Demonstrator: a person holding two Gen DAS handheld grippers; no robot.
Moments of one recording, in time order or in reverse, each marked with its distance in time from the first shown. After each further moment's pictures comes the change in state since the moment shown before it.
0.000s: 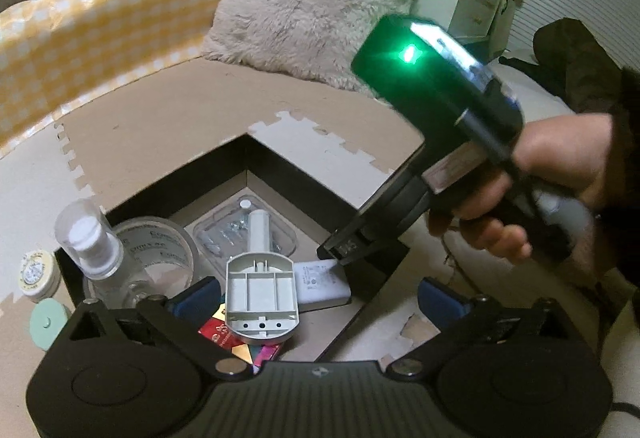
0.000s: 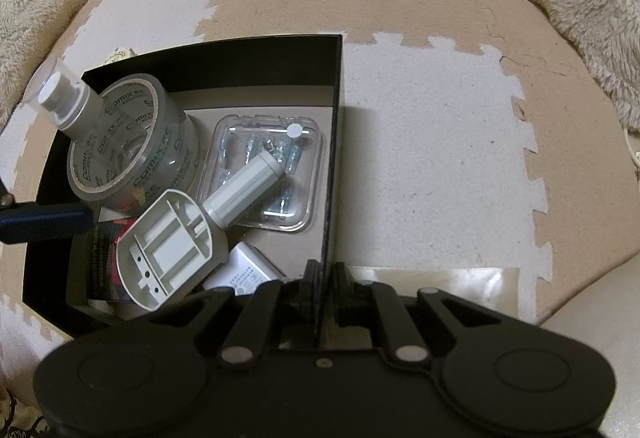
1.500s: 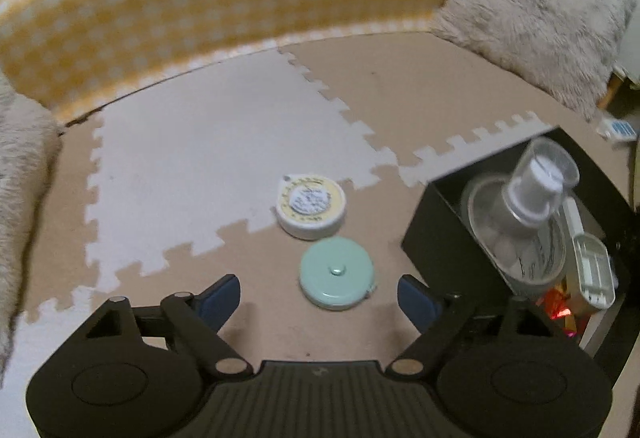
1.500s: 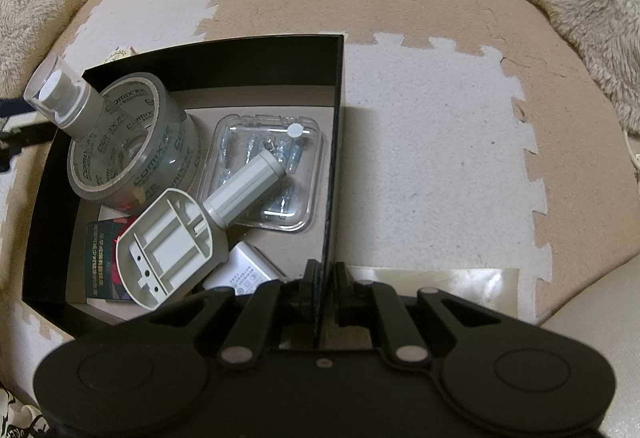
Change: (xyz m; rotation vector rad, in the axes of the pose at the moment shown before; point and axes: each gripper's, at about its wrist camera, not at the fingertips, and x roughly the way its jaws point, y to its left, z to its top) left arm -0.022 0.190 -0.043 -0.231 0.048 0.351; right arm 0.000 0.001 0.000 -0.003 0.000 -0.001
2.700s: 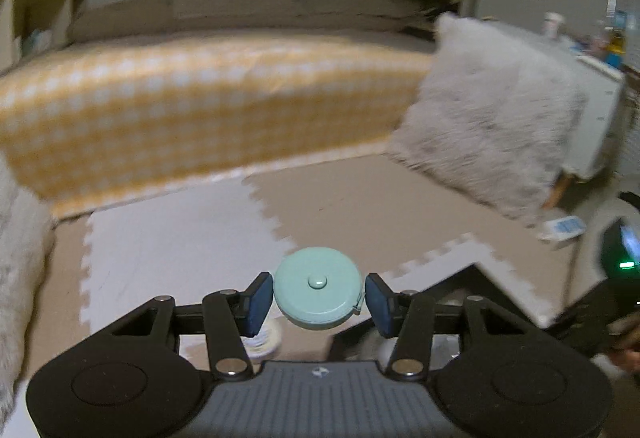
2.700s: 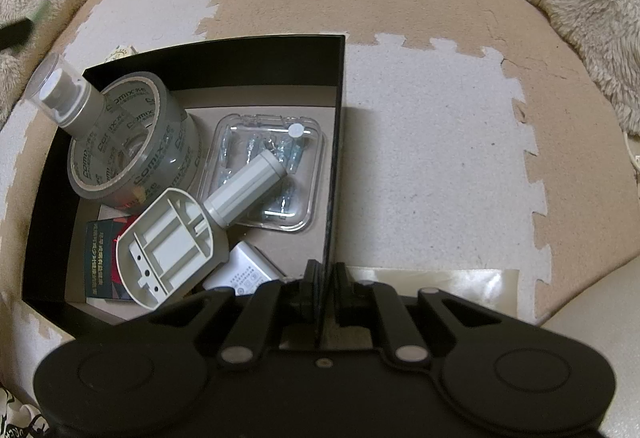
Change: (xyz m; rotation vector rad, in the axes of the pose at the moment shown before) left arm -0.088 -0.038 0.049 -0.025 -0.302 -0.091; right arm 0.000 -0.001 -0.001 -0.001 -0.001 0.002
